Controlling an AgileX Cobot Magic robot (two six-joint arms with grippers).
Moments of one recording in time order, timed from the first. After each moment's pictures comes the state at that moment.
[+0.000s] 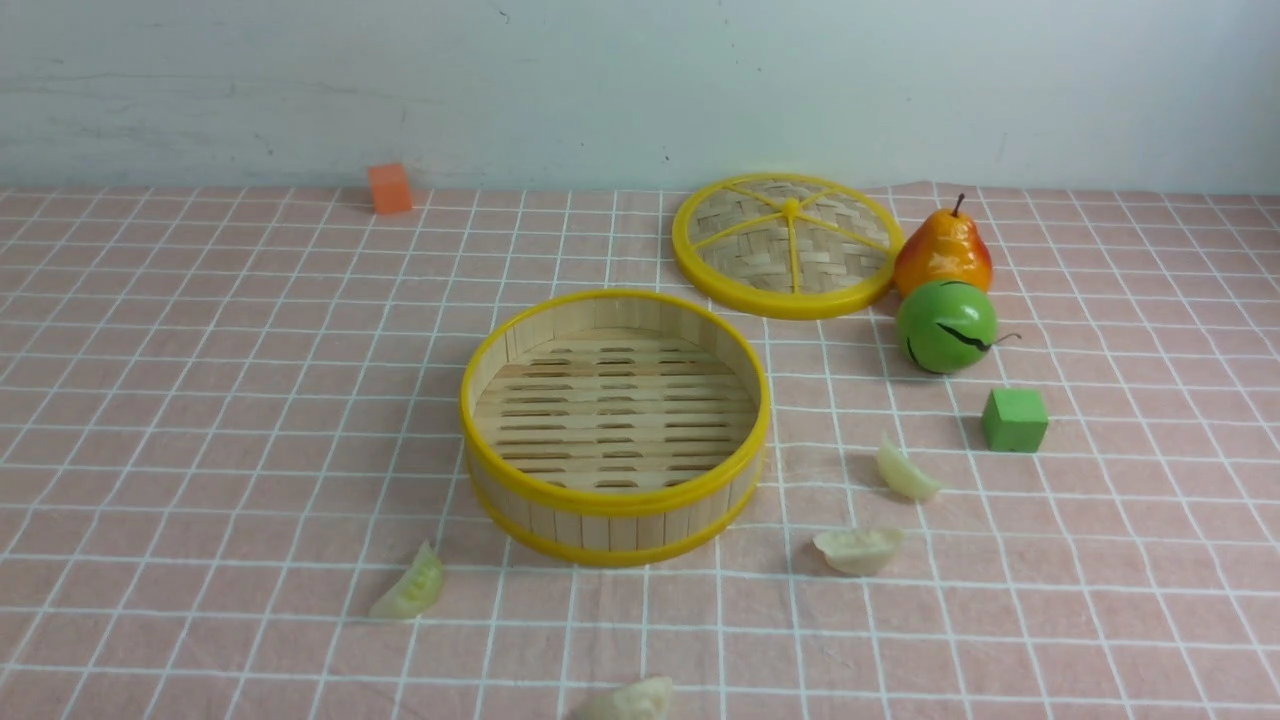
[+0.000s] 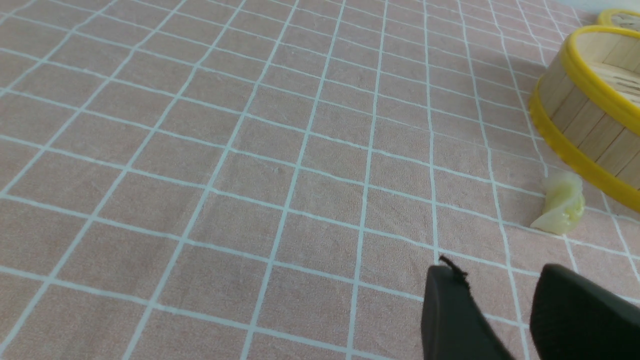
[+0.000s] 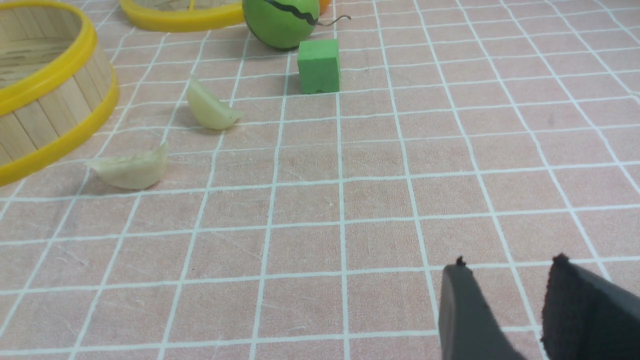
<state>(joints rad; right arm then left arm) -0.04 -0.01 0.02 0.07 0.39 0.08 0.00 -0.01 0.03 0.03 0.36 -0.30</state>
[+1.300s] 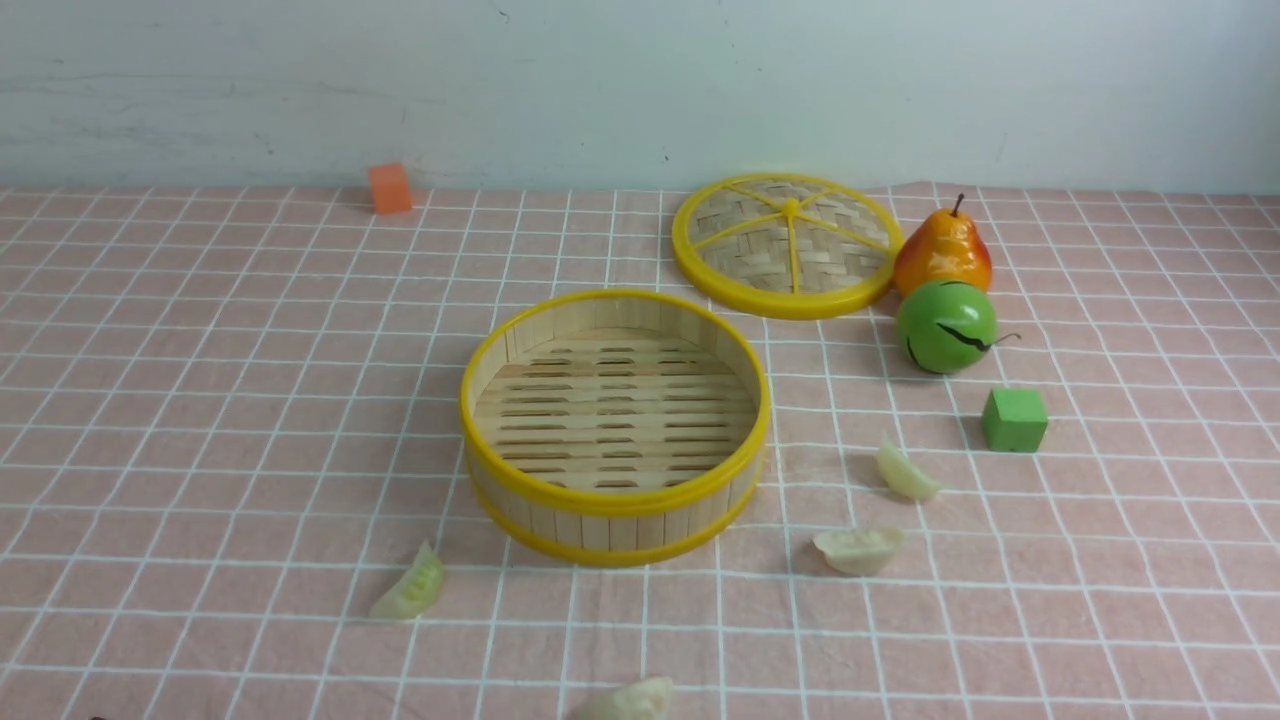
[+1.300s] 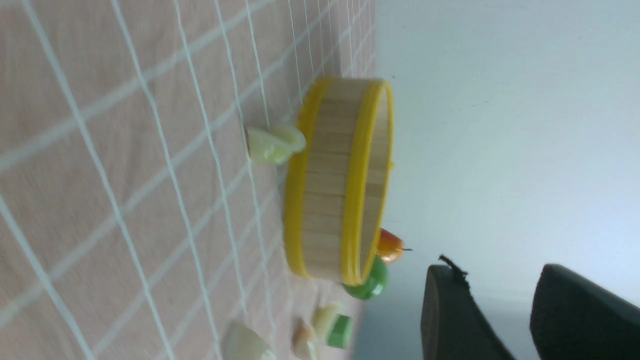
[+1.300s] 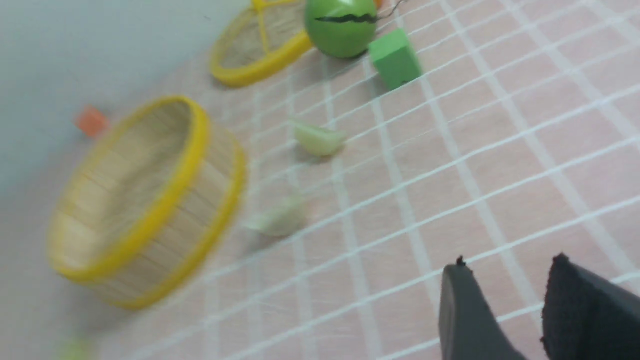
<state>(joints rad) -0.04 -0.01 0.02 0.63 0.41 0.26 0.00 -0.01 0.03 -0.79 0.34 -0.86</state>
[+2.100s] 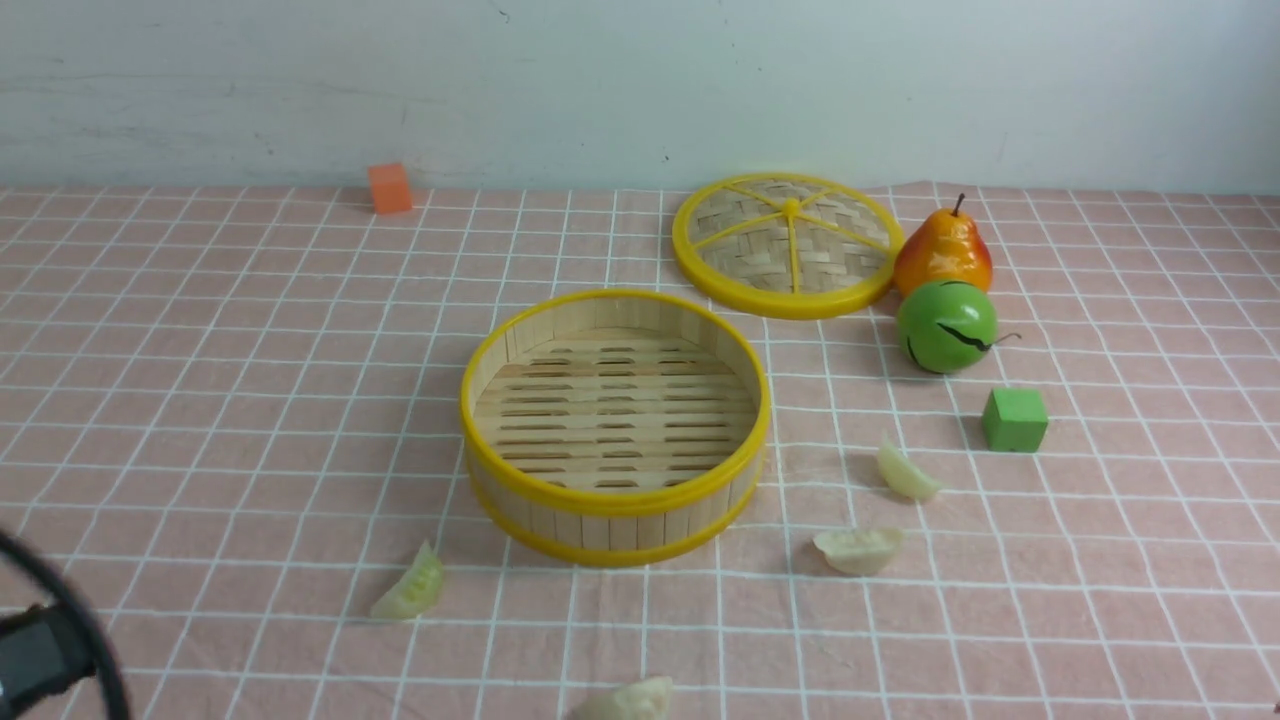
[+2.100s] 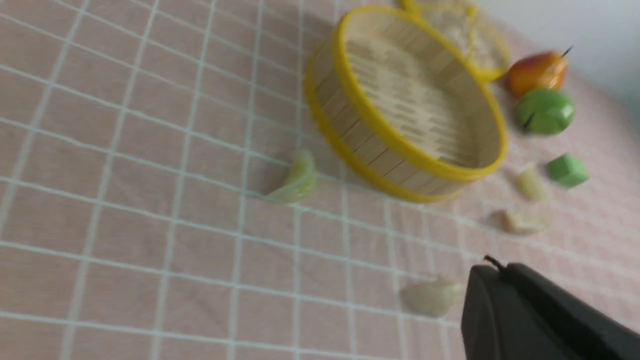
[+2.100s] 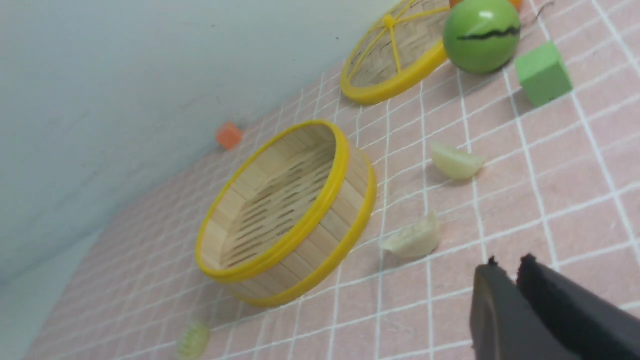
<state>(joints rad) -0.04 0.21 -0.22 0.77 0.45 -0.12 -0.01 0.48 -0.61 -0.41 0.81 -0.12</state>
